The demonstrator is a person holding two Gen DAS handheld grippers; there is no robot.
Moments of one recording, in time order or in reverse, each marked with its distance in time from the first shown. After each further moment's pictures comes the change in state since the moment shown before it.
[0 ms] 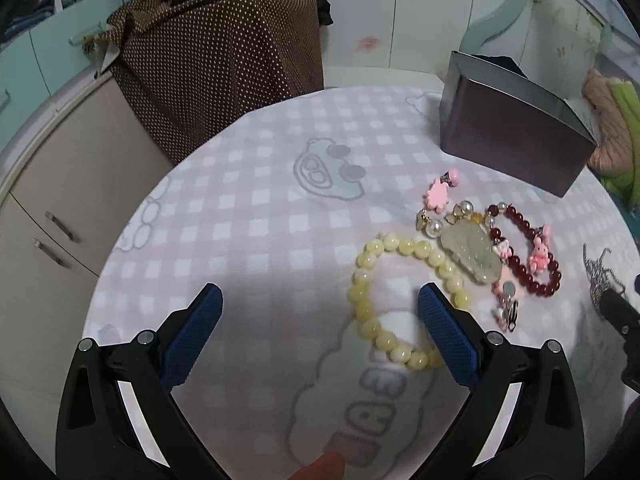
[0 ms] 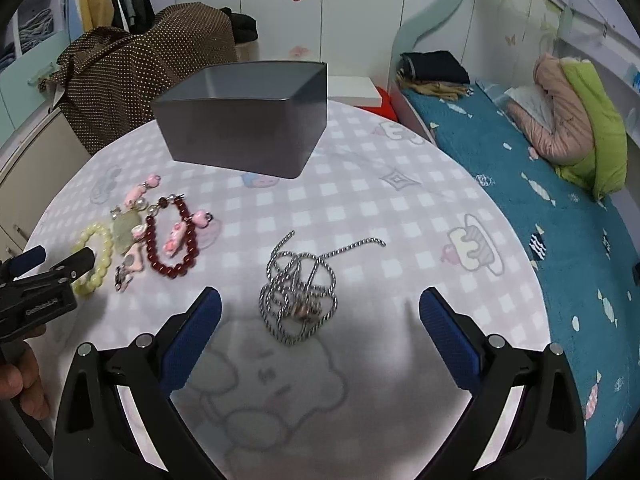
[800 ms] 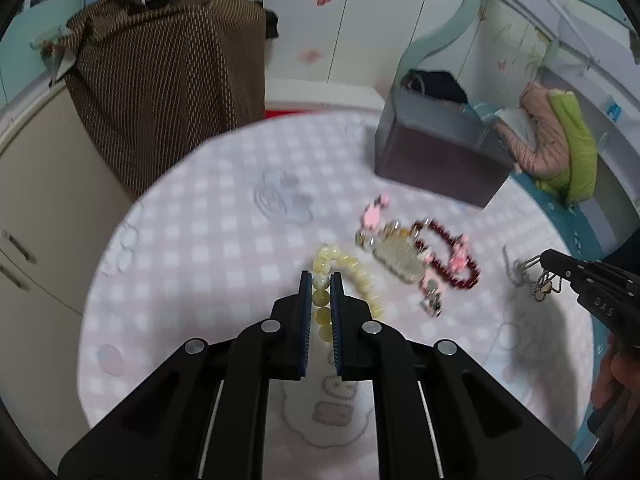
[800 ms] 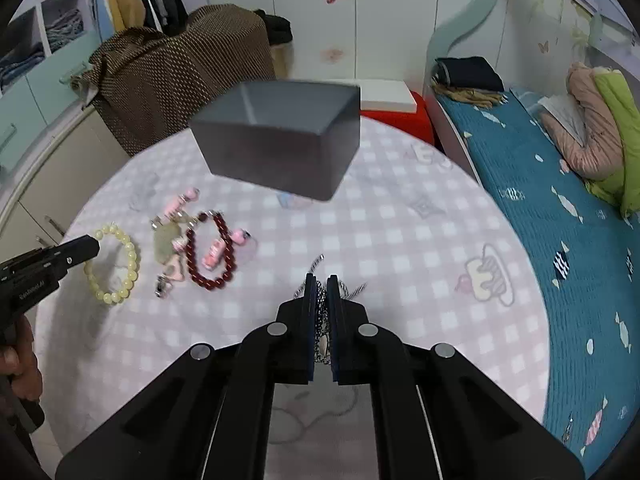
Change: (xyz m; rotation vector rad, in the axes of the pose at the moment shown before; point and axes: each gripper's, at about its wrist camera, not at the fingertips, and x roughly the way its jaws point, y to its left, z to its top) left arm -0.049 0.017 0.013 0.046 -0.063 -0.253; right arm -0.022 0.000 0.022 -0.054 -0.005 0.123
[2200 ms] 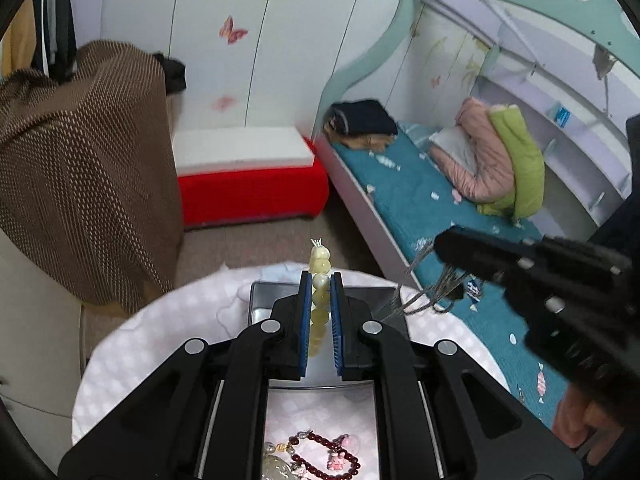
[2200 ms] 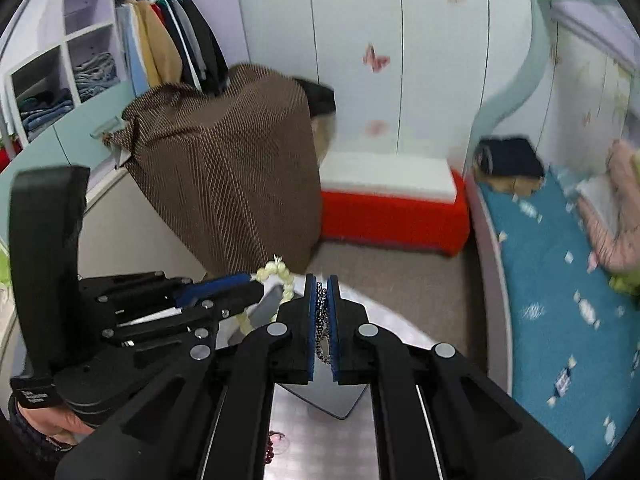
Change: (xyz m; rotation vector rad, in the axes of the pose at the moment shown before) left arm 0.051 -0.096 0.190 0.120 -0.027 -0.218; right arm -0.009 0.003 0.184 -0.077 -0.133 0.136
